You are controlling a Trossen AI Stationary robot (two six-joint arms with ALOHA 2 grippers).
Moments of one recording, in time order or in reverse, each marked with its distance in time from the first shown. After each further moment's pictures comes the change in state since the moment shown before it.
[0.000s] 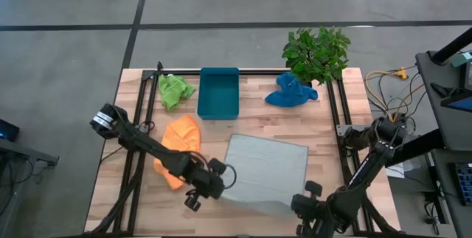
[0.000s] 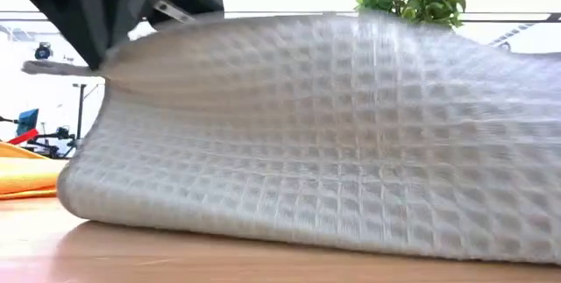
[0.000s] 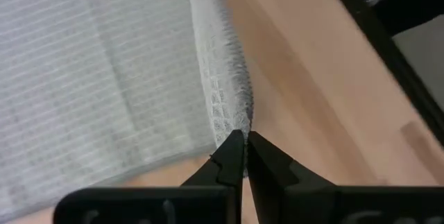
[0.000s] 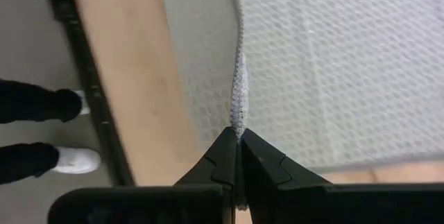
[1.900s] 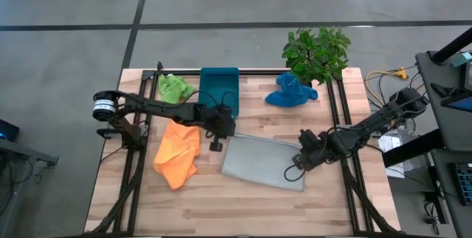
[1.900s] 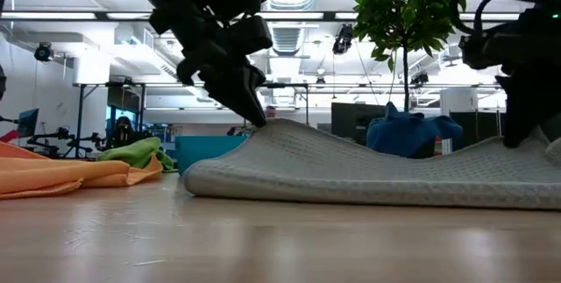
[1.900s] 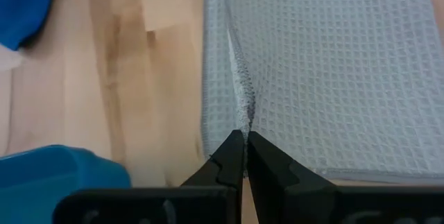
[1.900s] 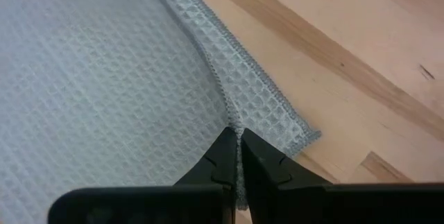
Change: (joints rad) left arm 0.587 -0.067 -0.213 0.344 0.015 0.258; right arm -0.485 -0.551 -0.653 0.053 -0.048 0.077
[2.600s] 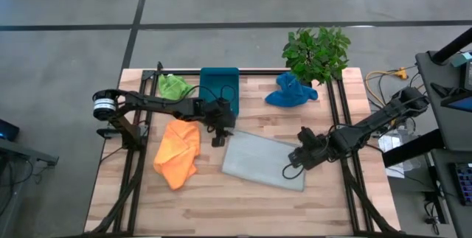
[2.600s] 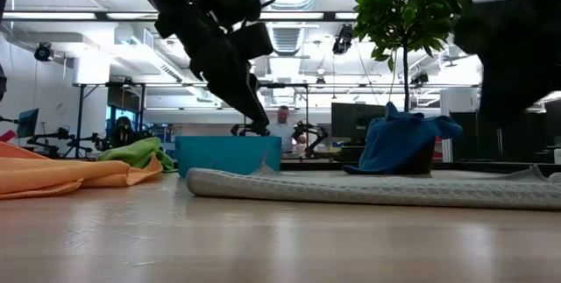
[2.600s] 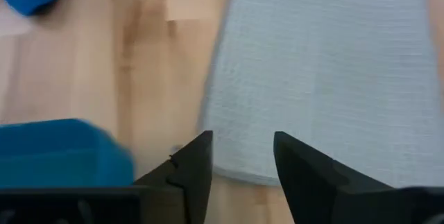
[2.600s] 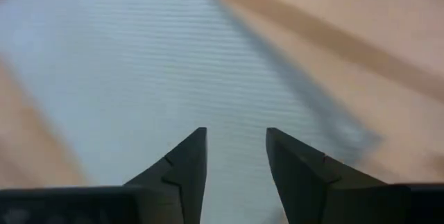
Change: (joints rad) left arm 0.043 0.000 0.008 -0.005 0.063 -0.114; right arm 0.000 -0.031 0.055 0.096 0.028 0.087
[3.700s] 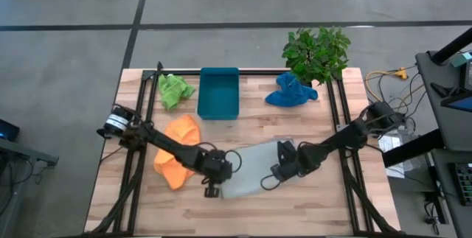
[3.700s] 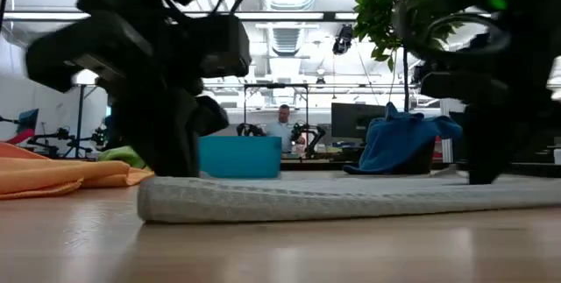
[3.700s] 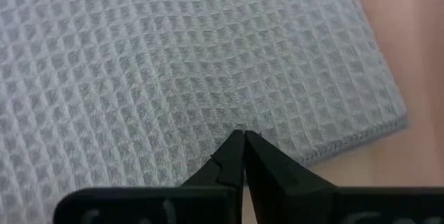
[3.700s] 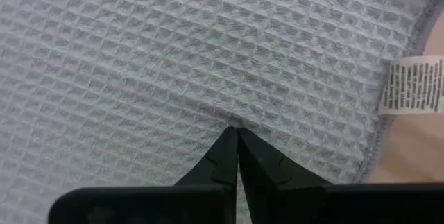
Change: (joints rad) left arm -0.527 0.225 0.015 -0.036 -0.115 -0.511; right arm -0.044 0.488 0.175 0.077 -0.085 -0.046
